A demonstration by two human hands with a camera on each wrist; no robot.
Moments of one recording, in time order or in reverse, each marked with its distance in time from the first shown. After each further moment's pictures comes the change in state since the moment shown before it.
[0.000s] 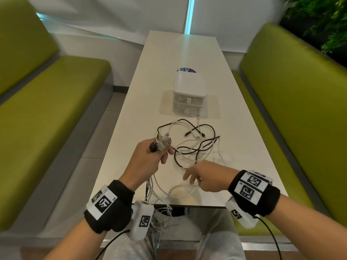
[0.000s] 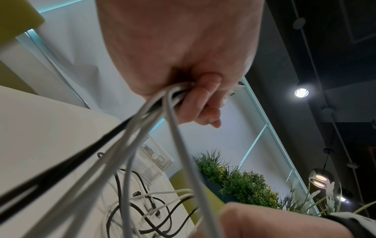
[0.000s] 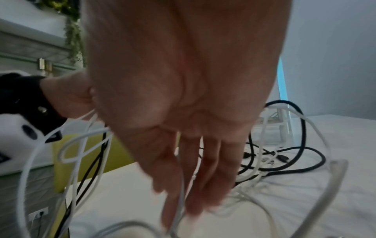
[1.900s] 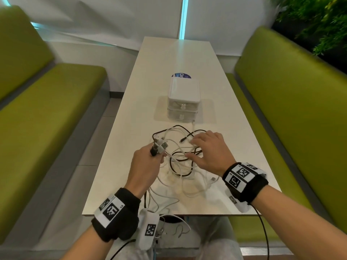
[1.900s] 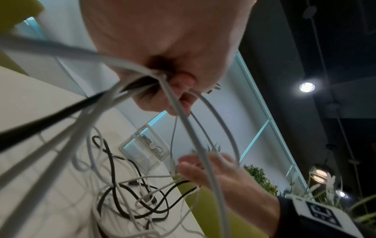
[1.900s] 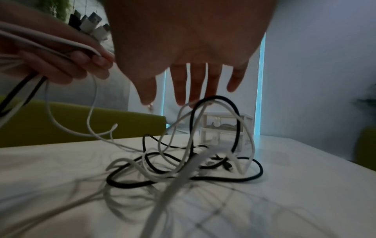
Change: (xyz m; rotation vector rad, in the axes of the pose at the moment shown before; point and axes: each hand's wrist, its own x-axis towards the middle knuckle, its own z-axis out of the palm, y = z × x) left_hand 0.018 -0.002 0.020 0.322 0.238 -0.018; right_hand 0.027 0.049 -0.024 -0.277 0.905 -0.032
